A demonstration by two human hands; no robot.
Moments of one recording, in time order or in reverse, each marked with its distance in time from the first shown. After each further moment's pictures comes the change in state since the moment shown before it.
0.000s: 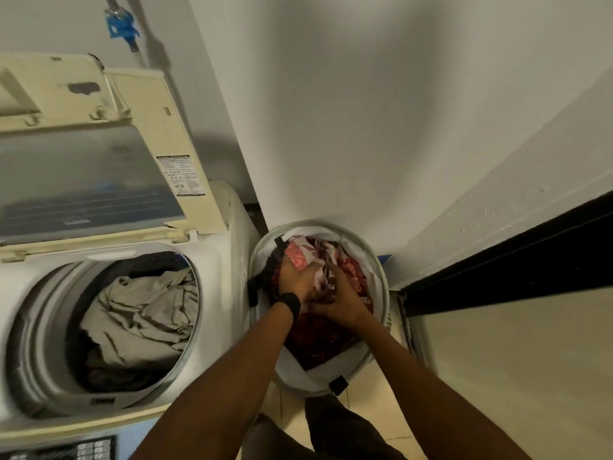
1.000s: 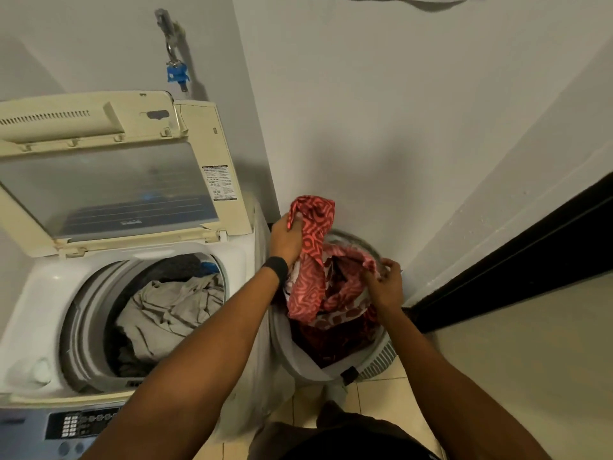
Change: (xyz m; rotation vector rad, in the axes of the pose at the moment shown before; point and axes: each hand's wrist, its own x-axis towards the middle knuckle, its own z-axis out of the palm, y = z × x) left_hand -0.040 0.104 -0.067 0.012 -0.035 0.377; right_hand -0.021 -0.004 -0.028 0.359 0.598 0.062
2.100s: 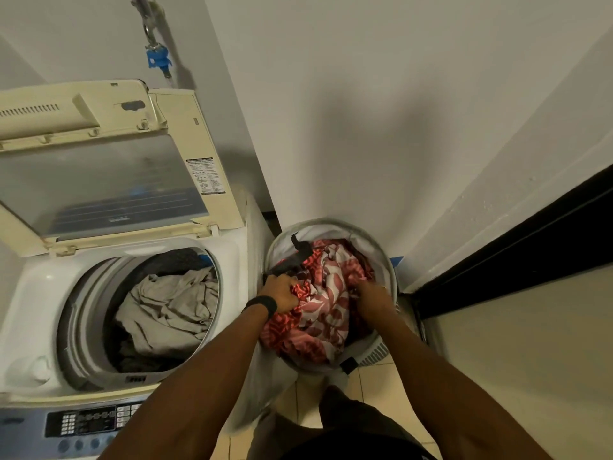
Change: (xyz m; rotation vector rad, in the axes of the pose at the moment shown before) left_hand -0.041 -0.083 -0.019 0.970 -0.511 -0.227; right_hand 0.009 0.048 -0.001 -0.944 -0.390 -0.131
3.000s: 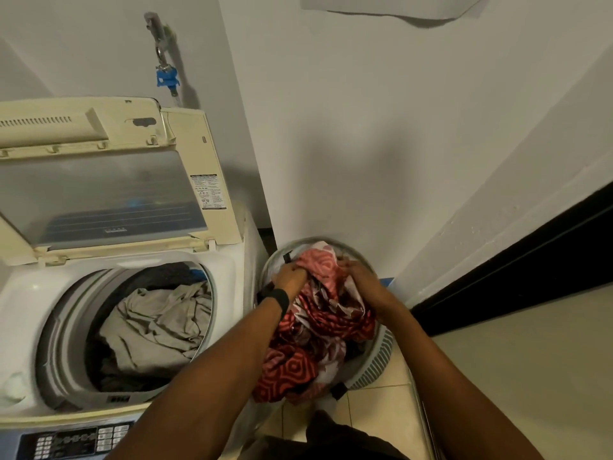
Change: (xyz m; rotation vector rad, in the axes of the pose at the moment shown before) left_hand 0.052 0.036 -0.007 -0.774 0.213 -0.048; right_hand -0.007 -0.052 -0.086 0.730 -0.184 -0.072
